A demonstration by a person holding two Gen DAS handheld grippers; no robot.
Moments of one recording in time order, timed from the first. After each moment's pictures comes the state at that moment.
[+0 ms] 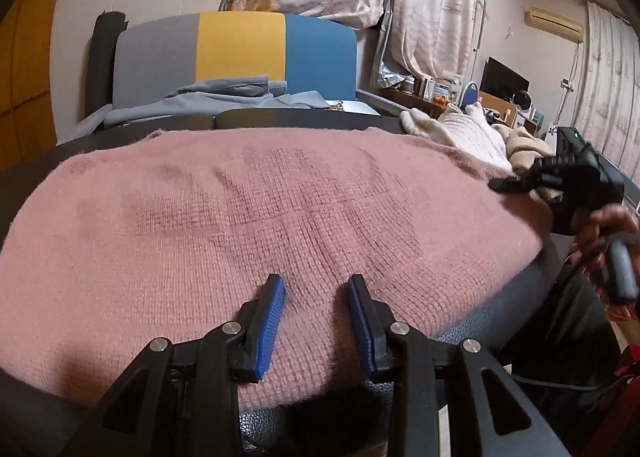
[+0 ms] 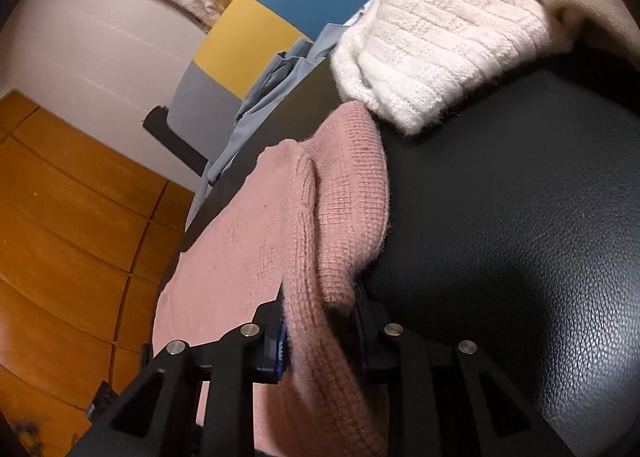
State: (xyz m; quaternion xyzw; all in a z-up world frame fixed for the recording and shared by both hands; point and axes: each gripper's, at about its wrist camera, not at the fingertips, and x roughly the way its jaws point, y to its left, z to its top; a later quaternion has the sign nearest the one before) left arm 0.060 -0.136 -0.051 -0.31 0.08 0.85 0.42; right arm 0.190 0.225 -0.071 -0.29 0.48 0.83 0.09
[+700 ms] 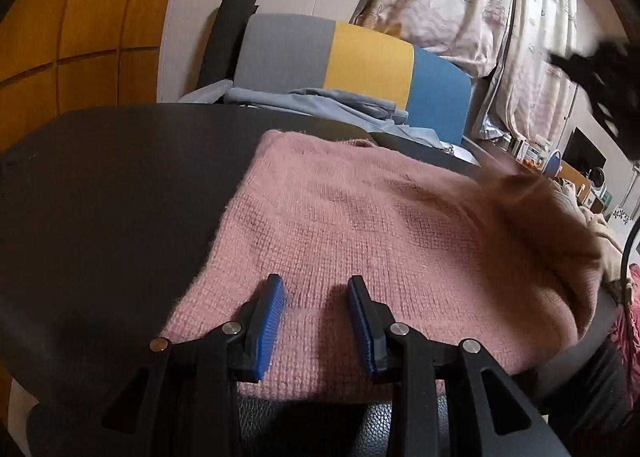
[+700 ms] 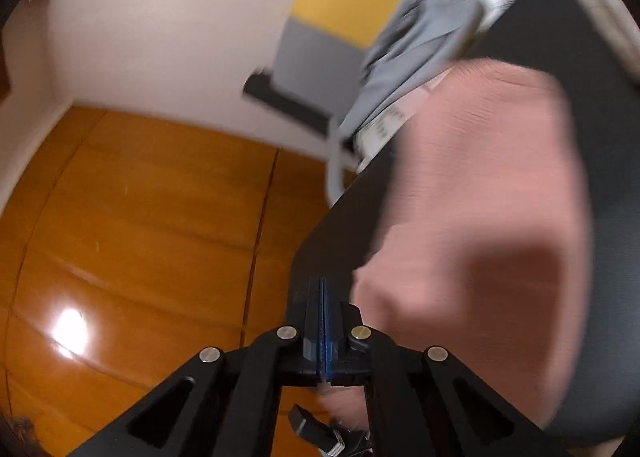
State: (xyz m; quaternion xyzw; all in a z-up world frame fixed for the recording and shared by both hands) left arm -0.018 -0.278 -0.053 -0.32 -0.01 0.90 0.28; right arm 0.014 0.073 0.079 -0.28 0.52 0.80 -0.12
